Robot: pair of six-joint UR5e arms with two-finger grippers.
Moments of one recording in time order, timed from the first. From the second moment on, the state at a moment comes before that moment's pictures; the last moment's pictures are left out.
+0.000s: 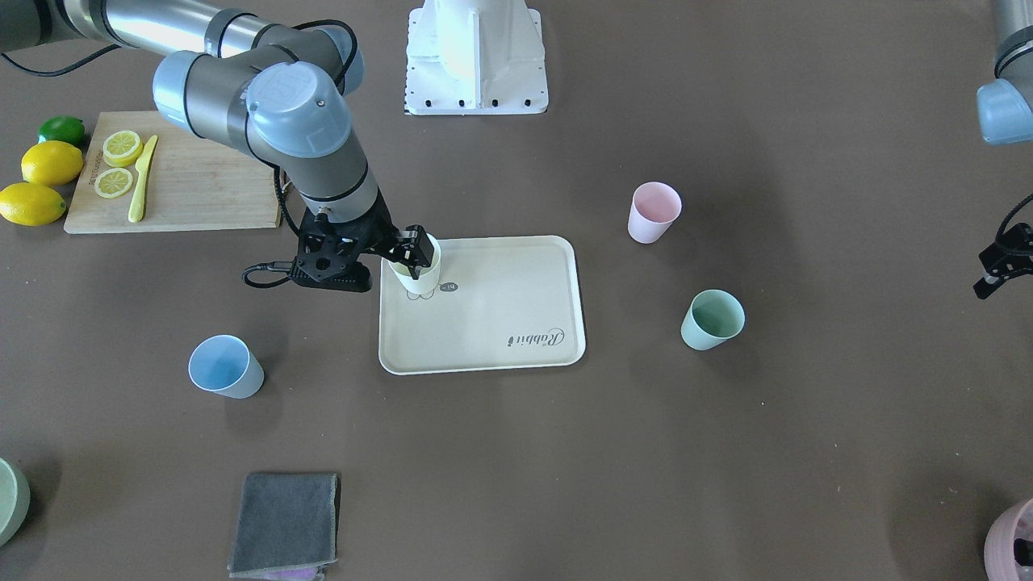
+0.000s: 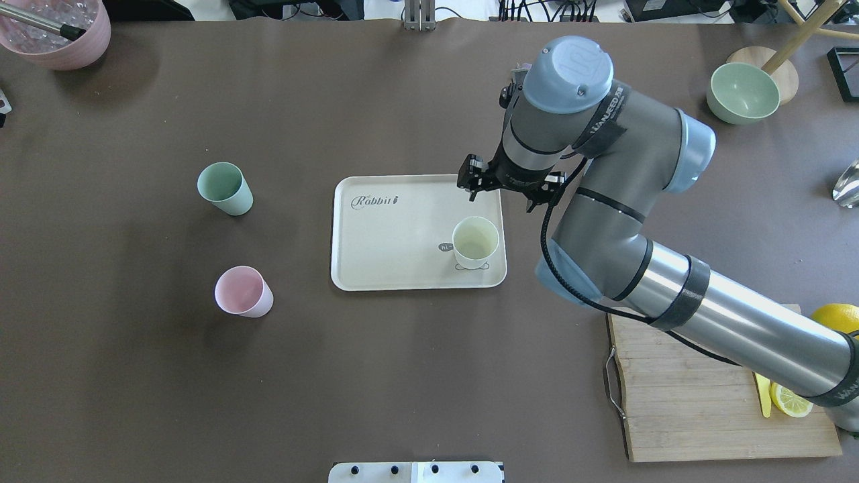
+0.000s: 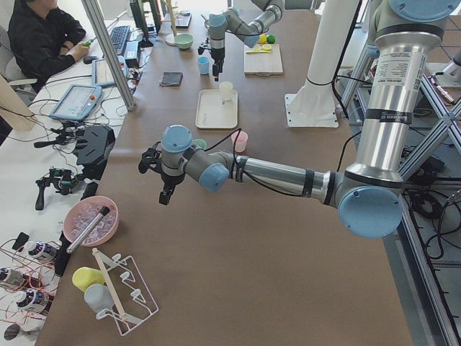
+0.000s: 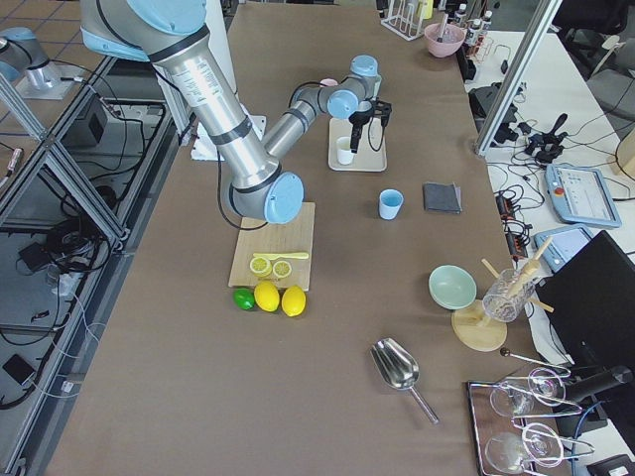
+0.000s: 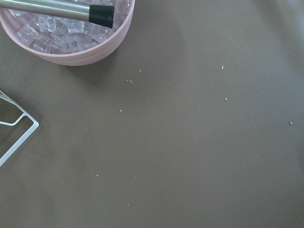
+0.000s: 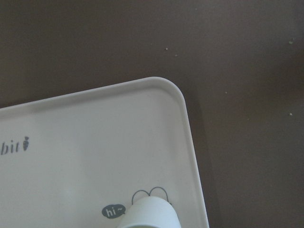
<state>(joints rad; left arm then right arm) -1.35 -1.71 -1.59 -2.01 -2.28 -0.34 0.72 -0.90 1.64 -1.57 2.06 1.25</state>
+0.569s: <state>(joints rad) -1.35 -1.72 -1.59 -2.01 -2.28 -0.35 0.95 -1.03 1.63 -1.57 2.13 0.92</state>
